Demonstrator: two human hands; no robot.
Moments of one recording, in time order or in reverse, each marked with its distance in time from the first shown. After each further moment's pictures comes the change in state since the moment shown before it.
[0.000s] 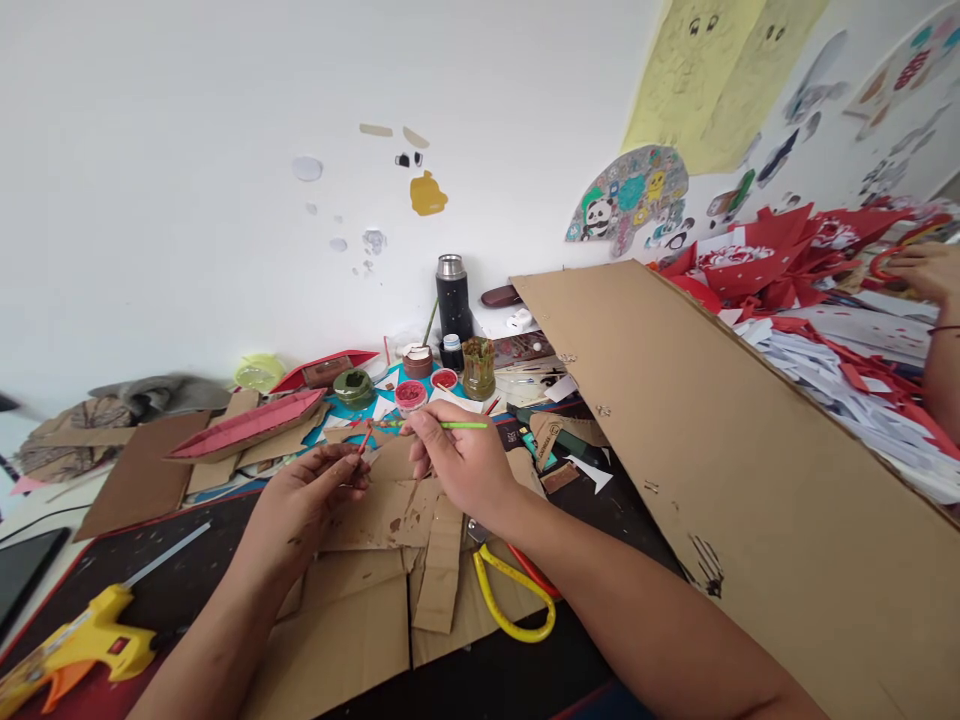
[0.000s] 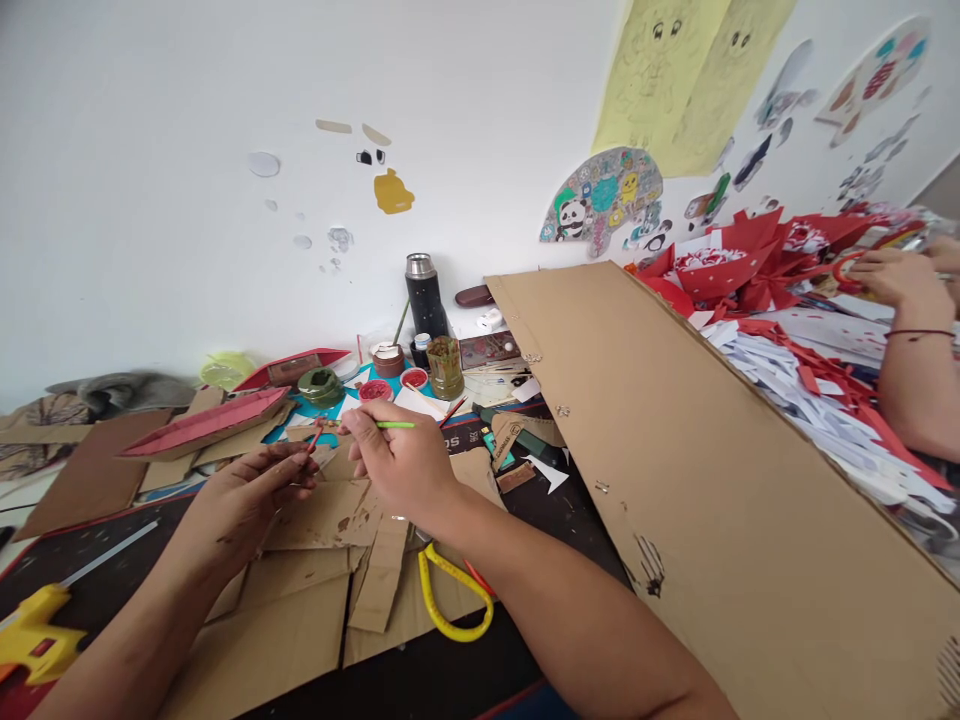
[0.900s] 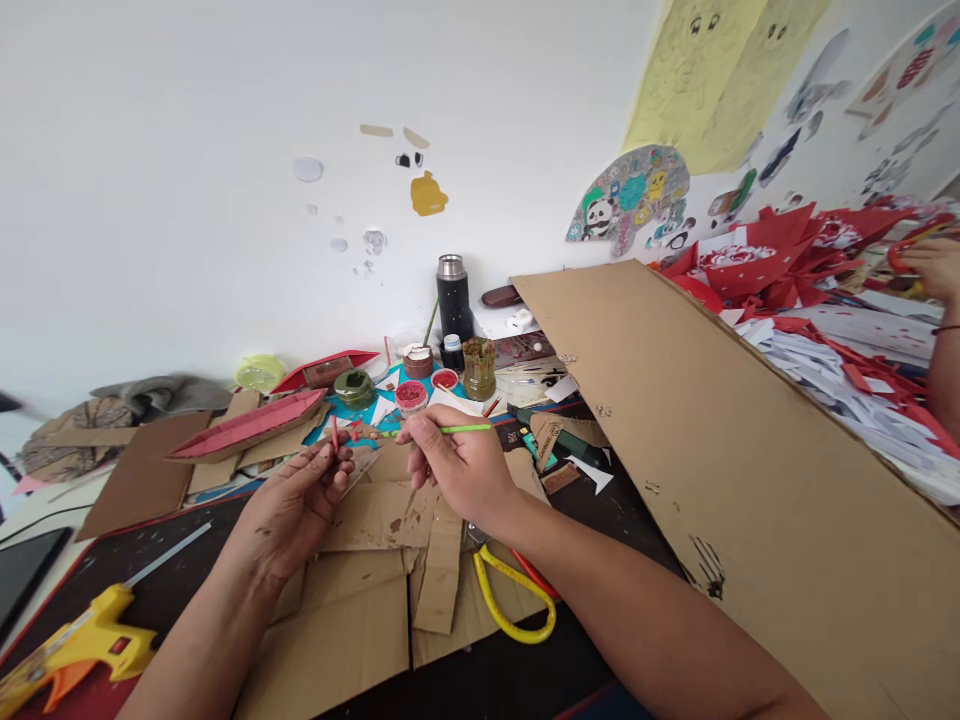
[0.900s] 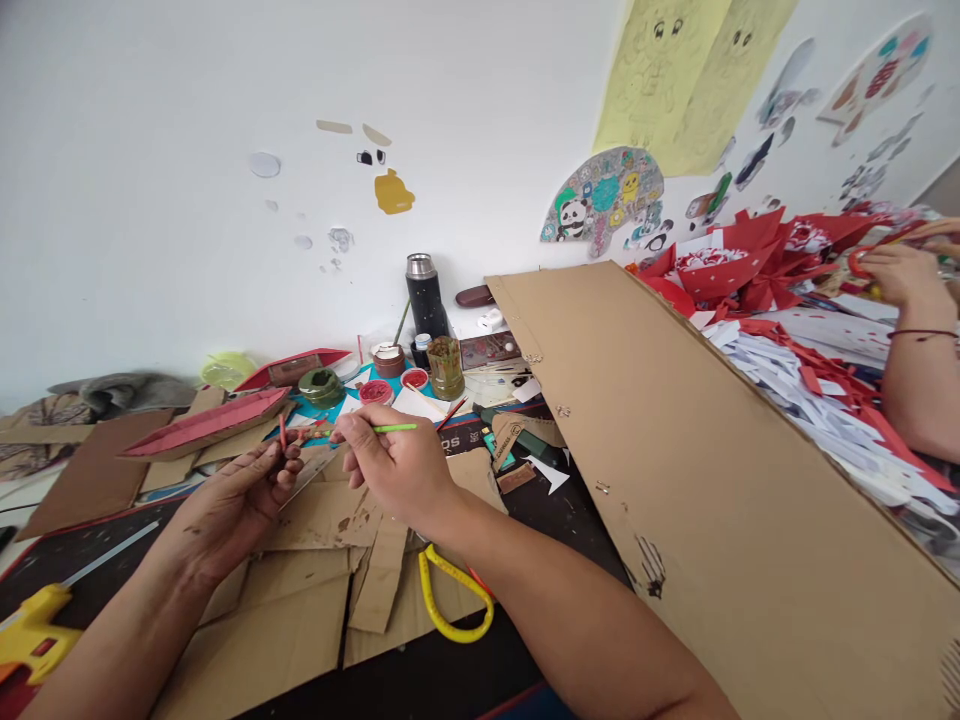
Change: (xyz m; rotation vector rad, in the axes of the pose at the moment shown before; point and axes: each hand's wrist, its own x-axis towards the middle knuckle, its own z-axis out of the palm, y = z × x) left_hand 0.010 0.003 -0.005 -0.366 0.076 -0.118; right_hand -0.004 -0.006 0.003 0.119 -0.021 0.052
